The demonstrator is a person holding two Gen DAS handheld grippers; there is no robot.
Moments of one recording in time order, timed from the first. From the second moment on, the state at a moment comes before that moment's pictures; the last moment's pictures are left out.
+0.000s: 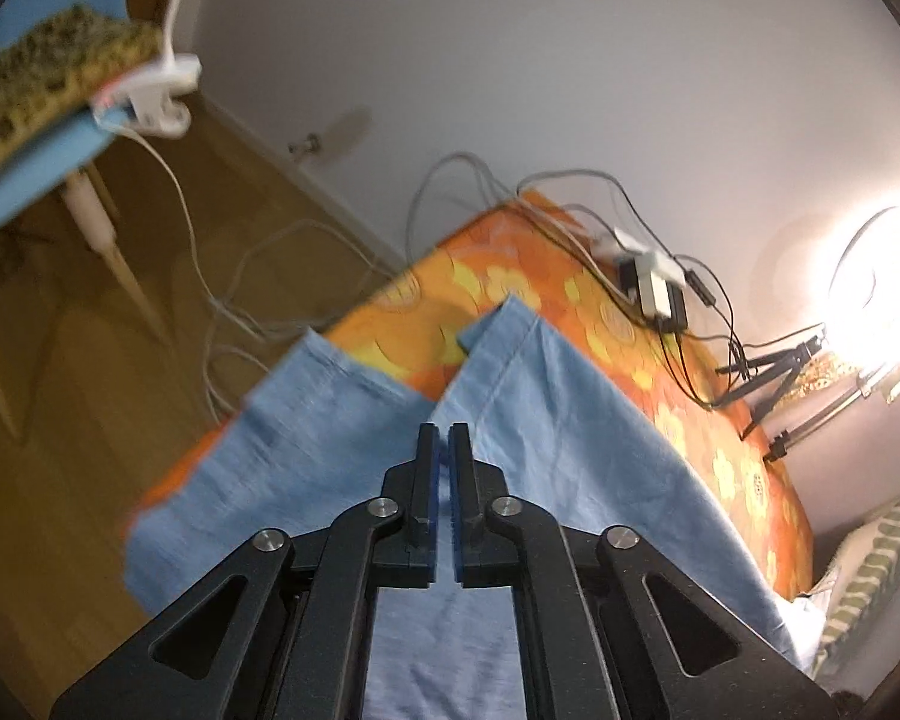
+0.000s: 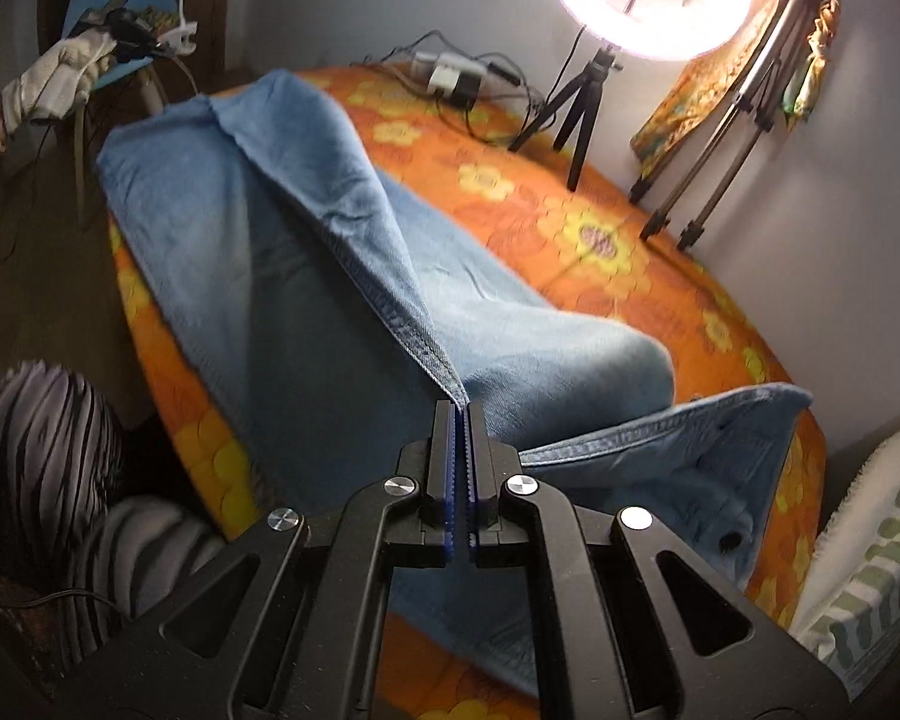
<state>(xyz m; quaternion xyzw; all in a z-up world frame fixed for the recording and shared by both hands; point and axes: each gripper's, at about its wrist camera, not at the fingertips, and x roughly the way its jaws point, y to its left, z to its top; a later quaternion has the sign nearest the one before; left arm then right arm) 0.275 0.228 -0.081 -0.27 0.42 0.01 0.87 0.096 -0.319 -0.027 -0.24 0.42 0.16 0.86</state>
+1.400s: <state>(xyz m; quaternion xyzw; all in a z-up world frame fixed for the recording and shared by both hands) 0.212 0.235 -0.059 -0.33 0.37 -0.03 0.87 0.078 -0.329 0.003 -0.24 0.40 0.13 0.88</state>
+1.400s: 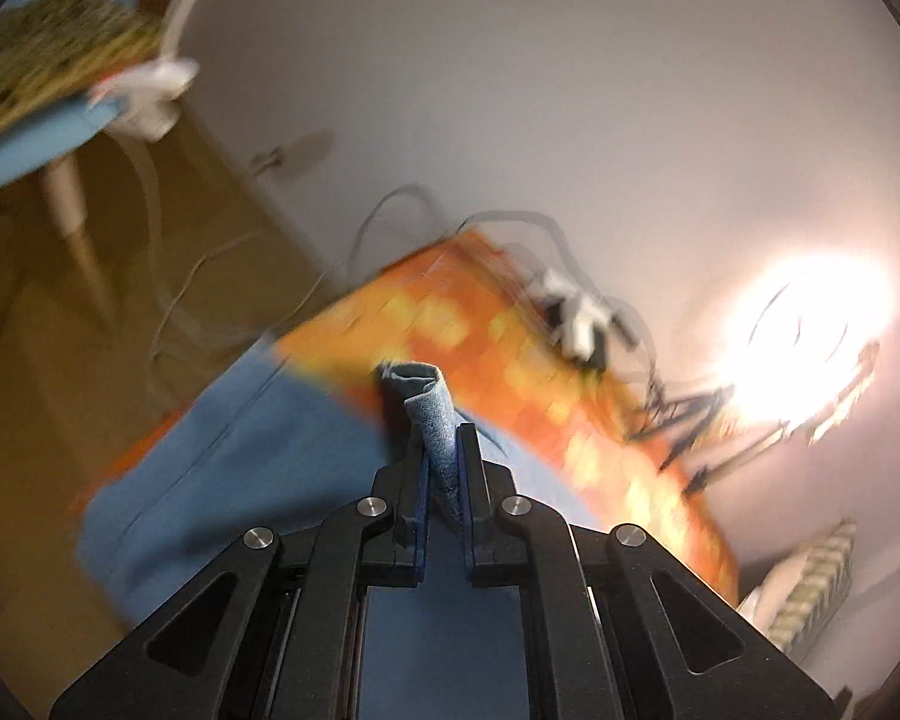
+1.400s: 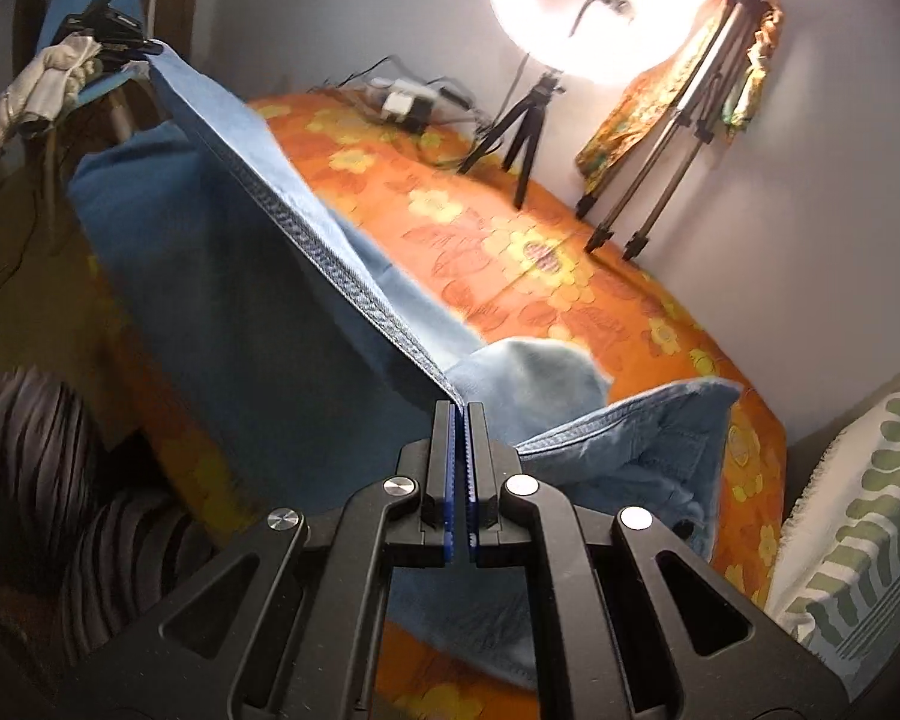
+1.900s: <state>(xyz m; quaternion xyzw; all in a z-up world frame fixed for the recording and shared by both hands) 0.147 0.245 -0.140 -0.27 0.45 0.02 0.85 0.078 -0.261 -0.010 -0.25 0.50 0.28 0.78</state>
